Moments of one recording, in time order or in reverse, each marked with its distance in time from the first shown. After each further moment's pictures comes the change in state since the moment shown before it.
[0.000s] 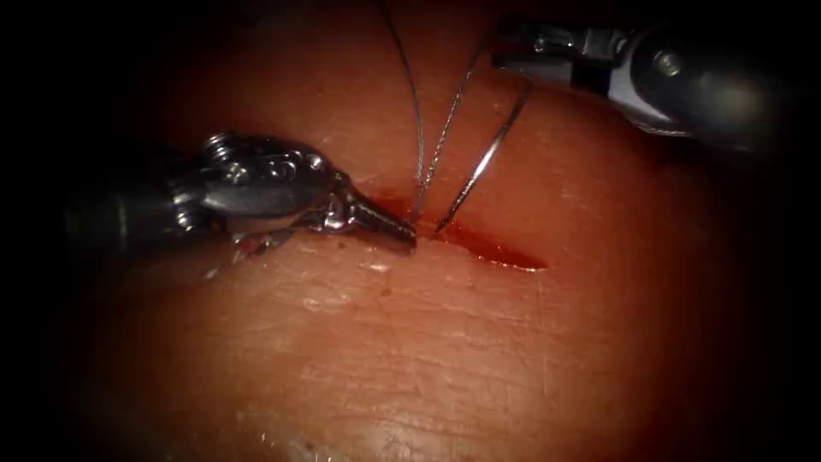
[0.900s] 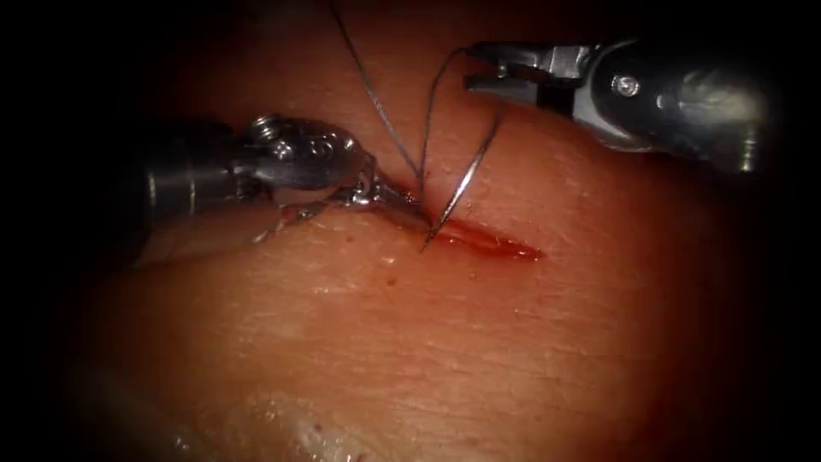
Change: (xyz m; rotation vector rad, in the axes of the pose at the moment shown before) right arm 0.000 -0.001 0.002 0.025 -0.044 -0.078; left arm 0.000 -0.007 0.003 -0.008 -0.031 0.012
